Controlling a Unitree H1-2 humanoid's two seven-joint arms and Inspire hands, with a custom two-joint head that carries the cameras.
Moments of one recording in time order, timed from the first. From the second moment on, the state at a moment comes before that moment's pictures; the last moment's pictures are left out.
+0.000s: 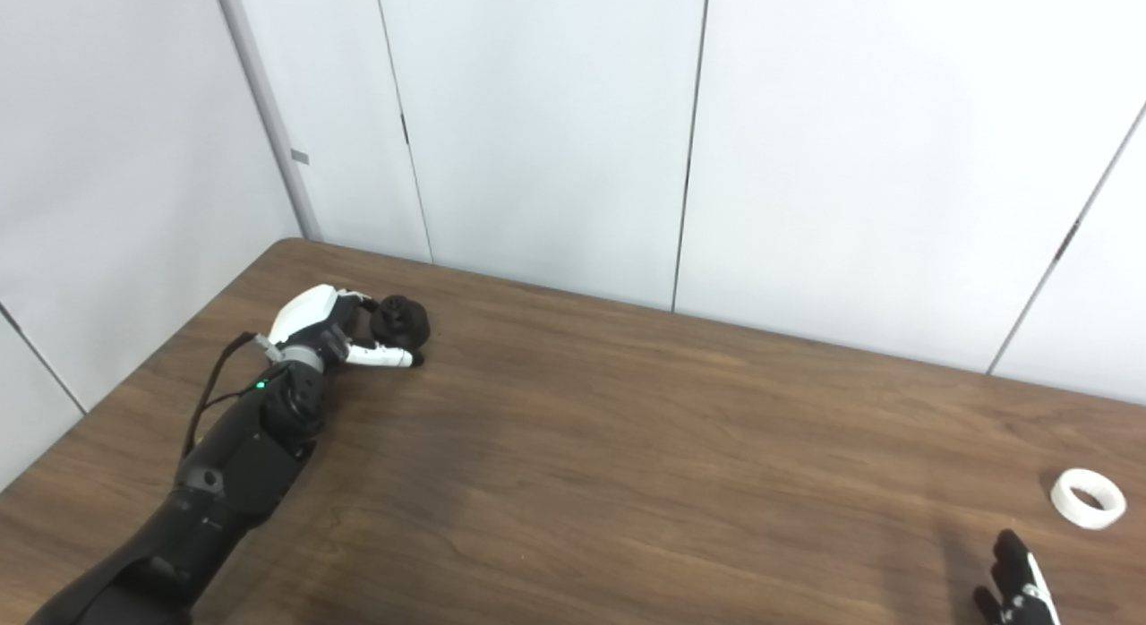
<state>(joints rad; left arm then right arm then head) -0.48 0.52 -0.06 0.48 0.54 0.43 0.03 0.17 -0.11 -0.10 -0.20 0.07 -0.05 0.11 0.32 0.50</state>
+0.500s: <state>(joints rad) -0.48 0.52 -0.07 0.48 0.53 0.43 0.03 0.17 -0.11 -0.10 -0.20 0.06 -0.05 0.11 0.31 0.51</state>
